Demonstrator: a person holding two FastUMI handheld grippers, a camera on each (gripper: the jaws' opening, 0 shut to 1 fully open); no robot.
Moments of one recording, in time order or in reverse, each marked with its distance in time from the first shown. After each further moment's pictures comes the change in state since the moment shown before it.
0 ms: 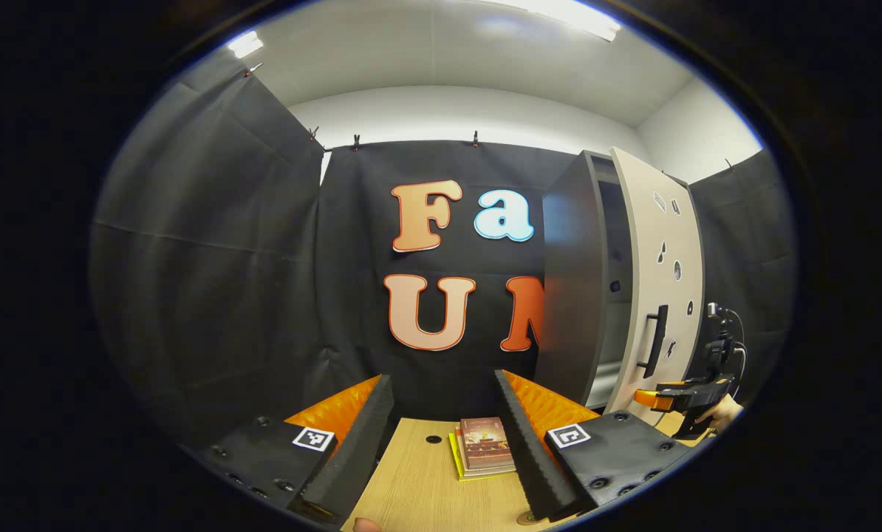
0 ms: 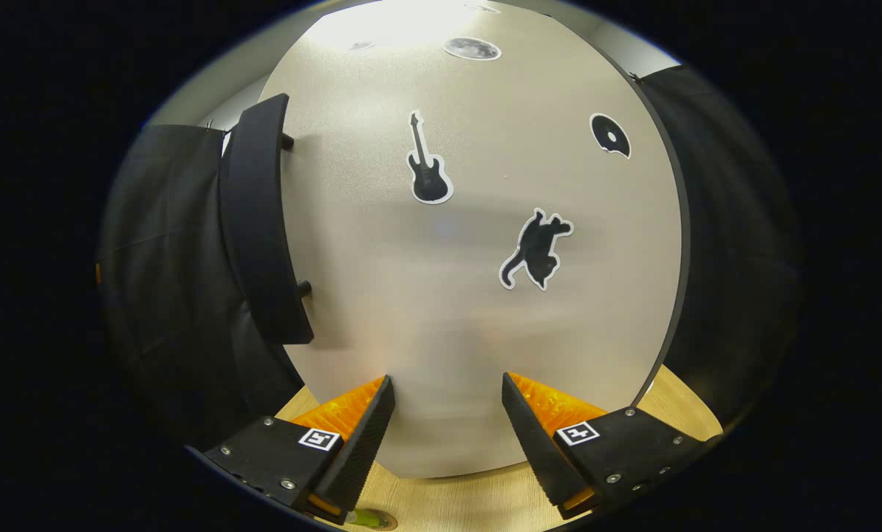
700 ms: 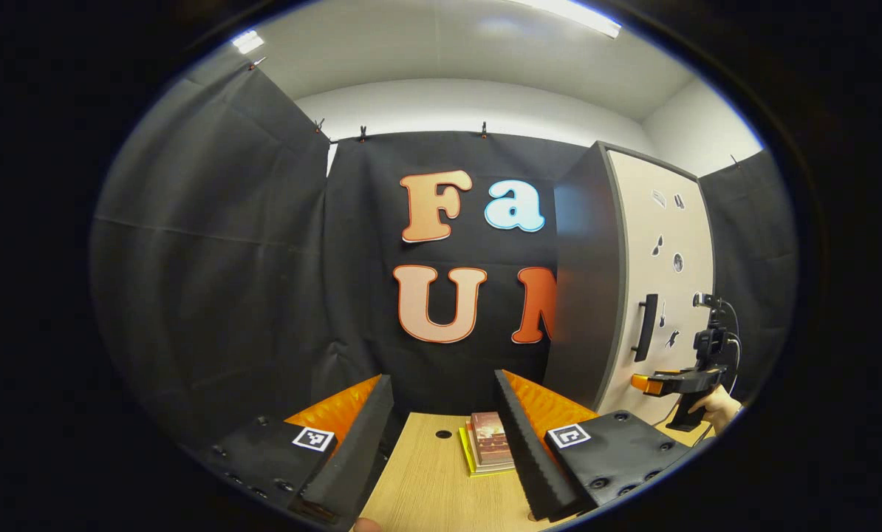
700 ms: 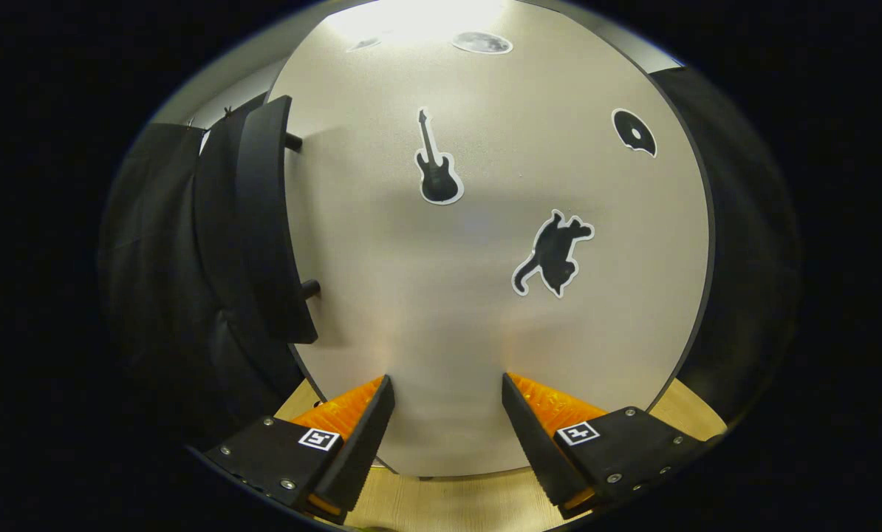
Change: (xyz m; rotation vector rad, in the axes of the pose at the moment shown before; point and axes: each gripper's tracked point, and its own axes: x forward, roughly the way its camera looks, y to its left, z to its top) left arm 0.008 0.021 -0.013 0.007 0.033 0.018; right arm 0.012 0.005 0.002 0.013 0.002 -0.071
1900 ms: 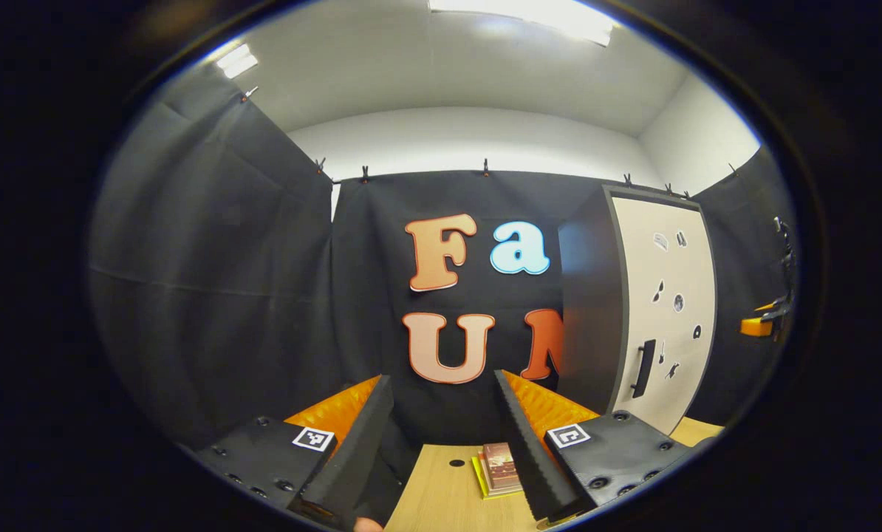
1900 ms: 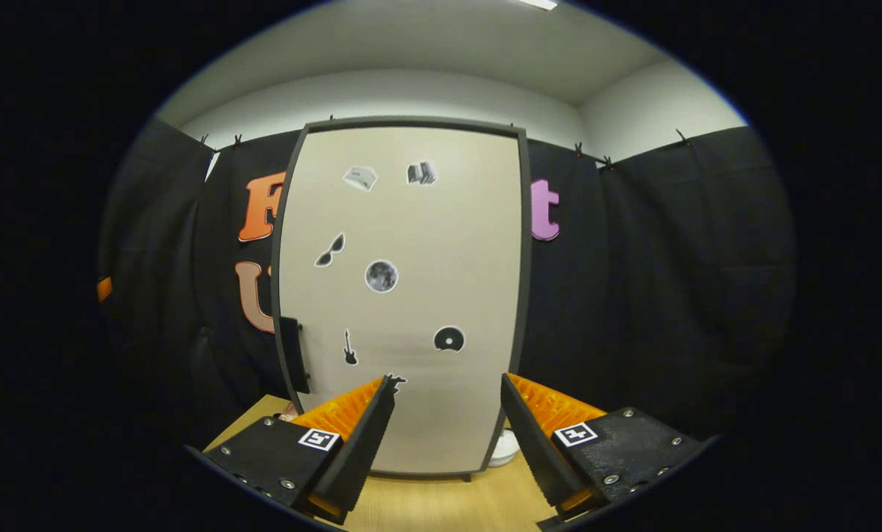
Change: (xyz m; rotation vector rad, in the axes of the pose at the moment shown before) left arm -0.013 0.020 0.106 0.050 -0.149 0.046; right arm -0.262 -0.126 0.204 -0.199 -0.244 -0.140
